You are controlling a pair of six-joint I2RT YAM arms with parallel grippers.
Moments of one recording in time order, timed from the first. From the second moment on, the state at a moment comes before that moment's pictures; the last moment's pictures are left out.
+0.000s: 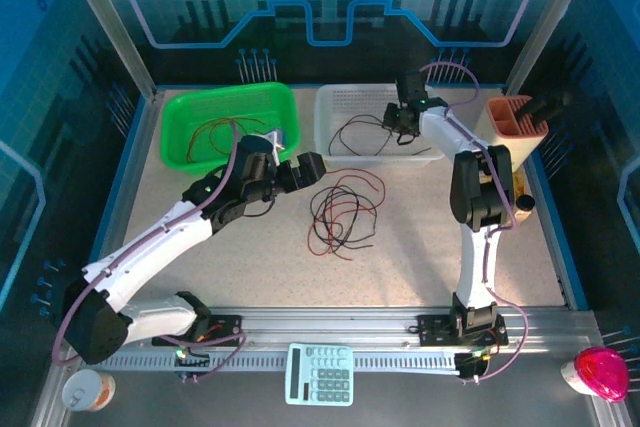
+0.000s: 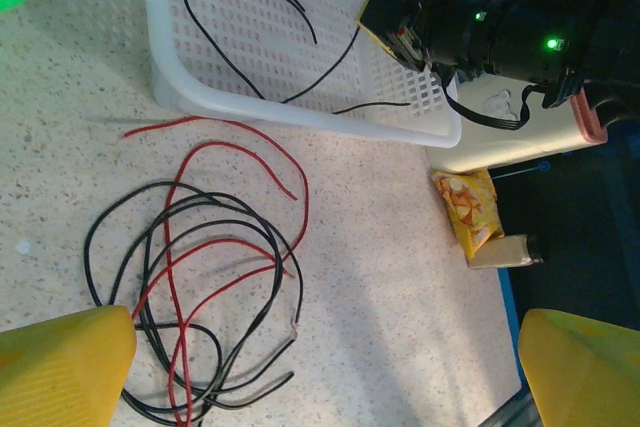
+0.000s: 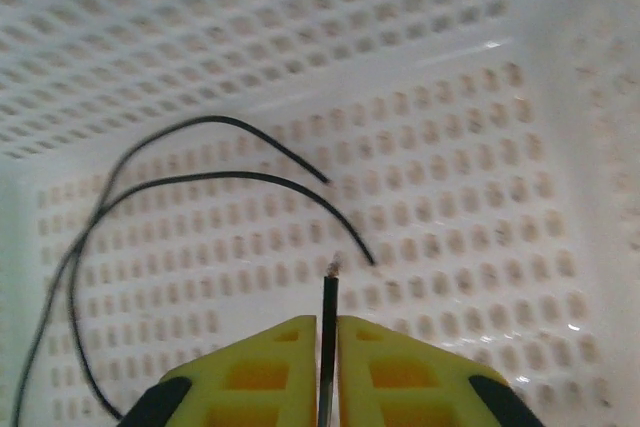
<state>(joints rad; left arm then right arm) -0.59 1.20 1.01 -0.35 0.11 -0.84 0.20 2.13 1.75 -0.58 0.06 0.47</state>
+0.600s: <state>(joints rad) -0.59 1.20 1.04 -0.45 -0.01 -0.66 0.16 1.97 1.79 -0.64 -0.02 0.44</state>
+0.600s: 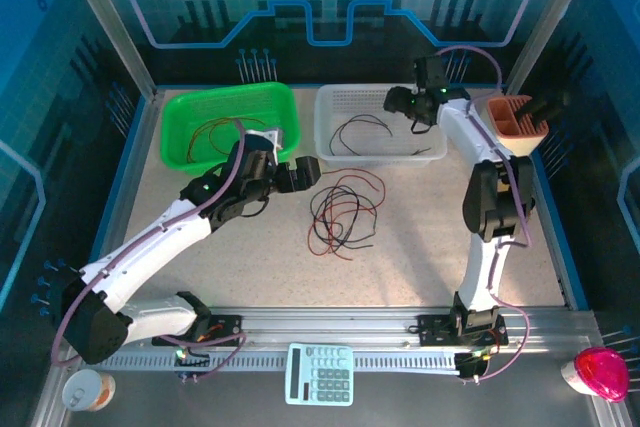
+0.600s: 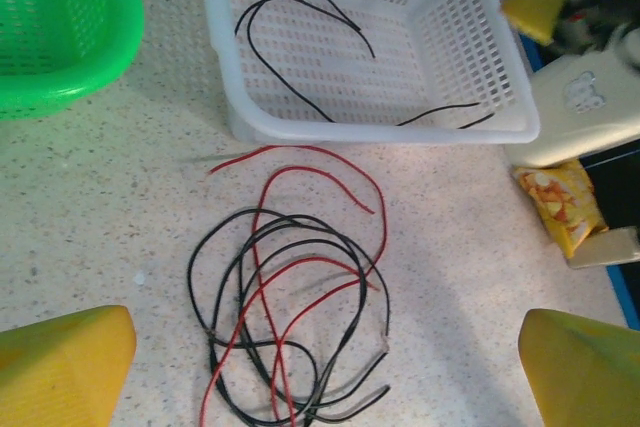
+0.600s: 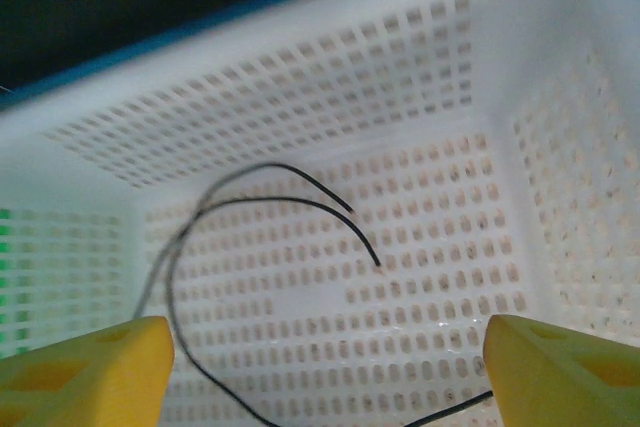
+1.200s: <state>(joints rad) -0.61 1.19 0.87 -0.46 -0.06 -0.64 0.45 1.41 1.21 -0.49 -0.09 0.44</state>
